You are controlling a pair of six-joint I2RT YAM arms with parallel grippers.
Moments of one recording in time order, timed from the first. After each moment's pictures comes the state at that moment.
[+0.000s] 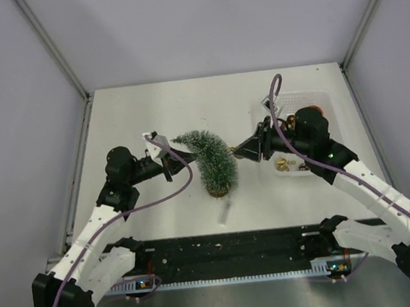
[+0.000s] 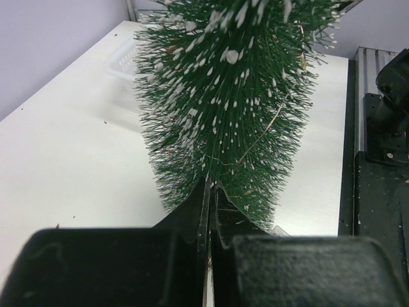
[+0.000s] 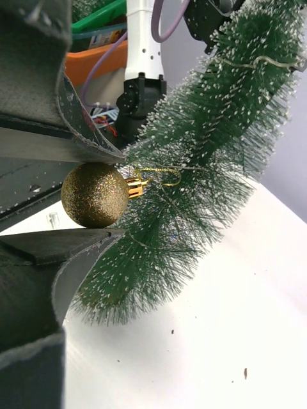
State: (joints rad) left arm -0.35 0.88 0.62 0.25 0.88 0.04; right arm 0.55 0.99 0.87 -0.10 -0.57 0.47
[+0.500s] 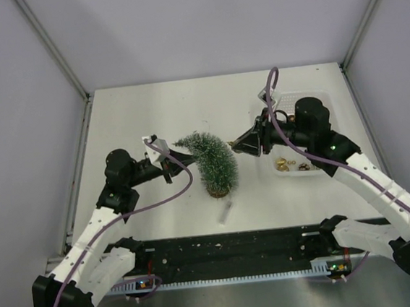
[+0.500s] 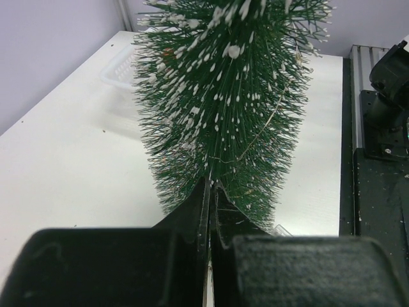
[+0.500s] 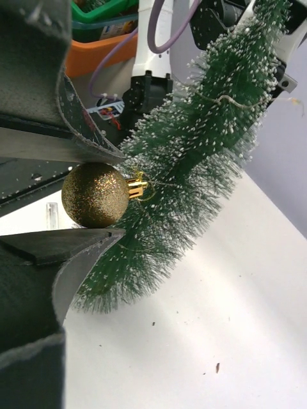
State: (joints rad) left arm -0.35 0.86 0.59 0.29 0.90 0.05; right arm 0.55 1.03 1.00 -0.21 -0.59 0.35
